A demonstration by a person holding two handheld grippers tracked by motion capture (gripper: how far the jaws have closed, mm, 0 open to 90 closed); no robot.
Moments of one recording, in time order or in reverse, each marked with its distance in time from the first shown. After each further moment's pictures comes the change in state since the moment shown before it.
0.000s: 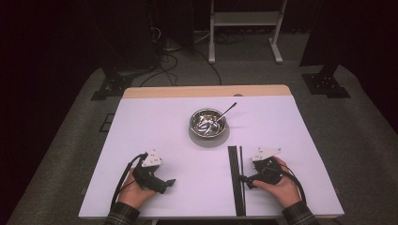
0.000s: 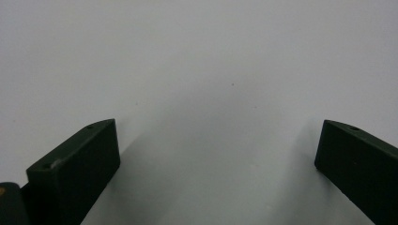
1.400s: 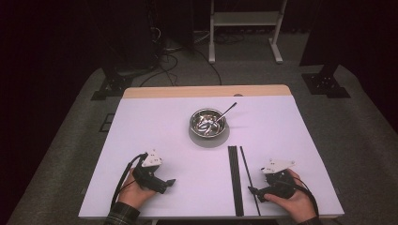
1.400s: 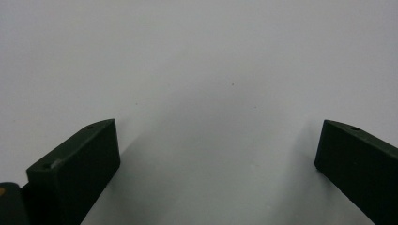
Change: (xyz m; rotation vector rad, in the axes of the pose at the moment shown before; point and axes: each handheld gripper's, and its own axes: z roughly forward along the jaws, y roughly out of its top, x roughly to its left) left arm 0.000 0.000 0.000 0.000 0.001 0.001; right arm 0.012 -0.031 -0.032 0.024 -0.022 0.003
